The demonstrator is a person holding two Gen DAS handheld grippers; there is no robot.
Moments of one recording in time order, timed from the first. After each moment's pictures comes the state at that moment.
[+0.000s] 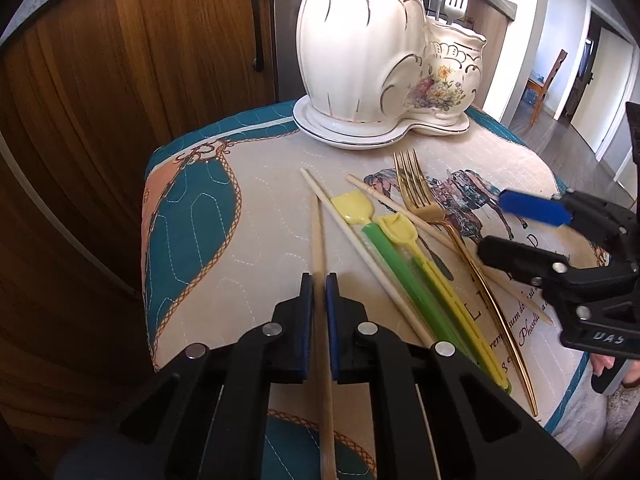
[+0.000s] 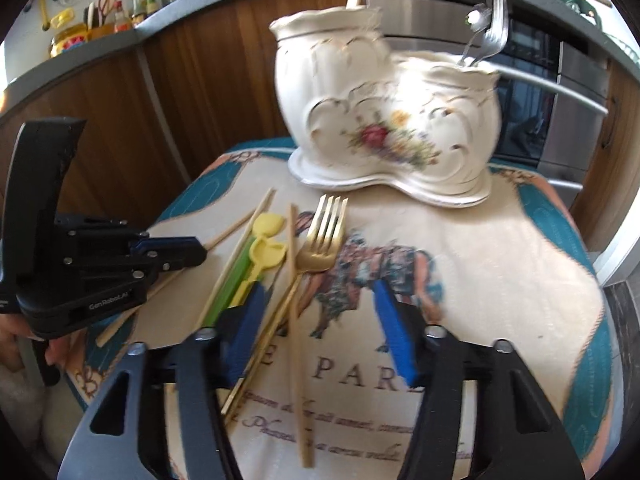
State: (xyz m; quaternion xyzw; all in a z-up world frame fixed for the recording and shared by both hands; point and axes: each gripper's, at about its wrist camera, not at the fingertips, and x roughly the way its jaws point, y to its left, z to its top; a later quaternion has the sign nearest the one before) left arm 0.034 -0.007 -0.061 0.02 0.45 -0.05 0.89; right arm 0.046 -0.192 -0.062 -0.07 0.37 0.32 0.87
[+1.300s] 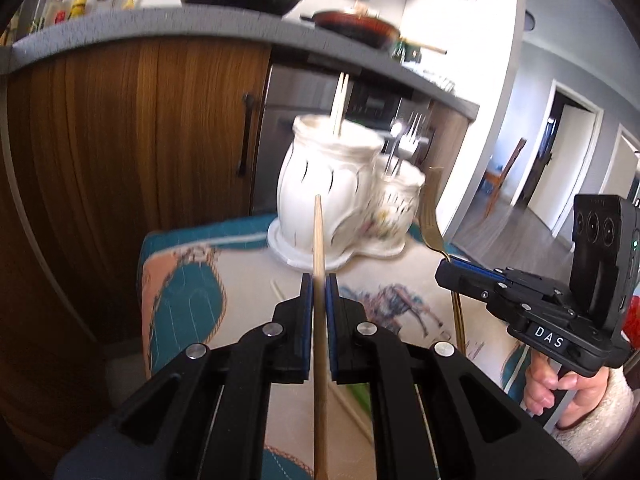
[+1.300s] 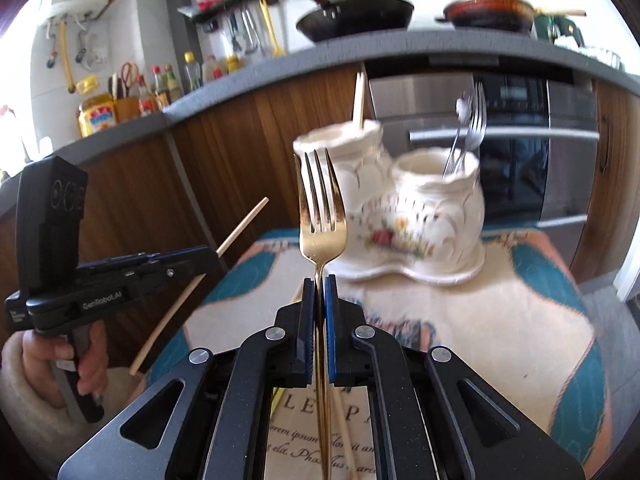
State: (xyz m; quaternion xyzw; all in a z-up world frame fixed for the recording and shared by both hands) left arm -0.001 0.007 0.014 -0.07 0.28 -0.11 0.95; right arm 0.028 -0.221 -0.006 0.02 0.25 0.35 0.90
